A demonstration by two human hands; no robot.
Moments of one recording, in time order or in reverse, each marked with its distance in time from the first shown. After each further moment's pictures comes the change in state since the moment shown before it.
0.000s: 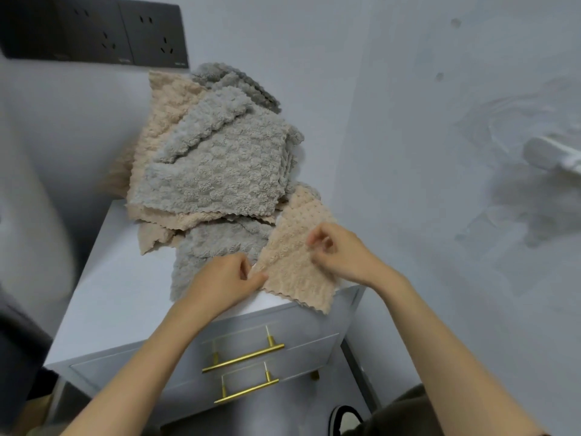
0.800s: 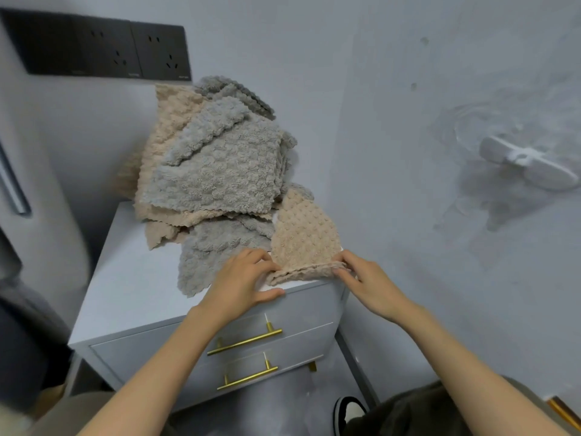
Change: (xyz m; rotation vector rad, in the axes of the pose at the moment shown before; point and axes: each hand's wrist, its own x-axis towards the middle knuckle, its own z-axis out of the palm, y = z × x) left_hand -0.011 -0.005 0.032 0.097 0.149 0.480; right_hand -0.082 0.033 0.001 -0.093 0.061 -0.020
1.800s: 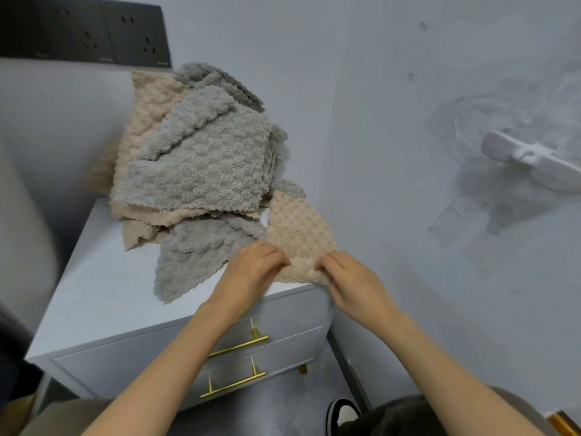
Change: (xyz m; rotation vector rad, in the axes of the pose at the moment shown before) left_hand 0.038 0.021 0.020 -0.076 0.234 0.172; right_hand 0.012 0.019 0.017 -0.425 0.158 -0.298
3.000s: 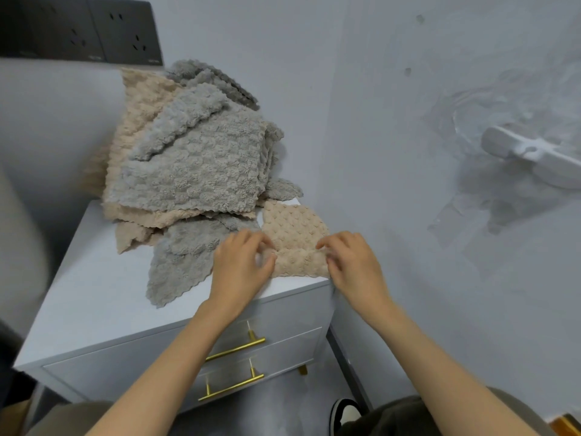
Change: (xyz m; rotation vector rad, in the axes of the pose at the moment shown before) left_hand 0.009 0.005 0.001 0.052 0.107 -0.426; right_hand 0.017 0.005 0.001 0.088 0.265 0.200
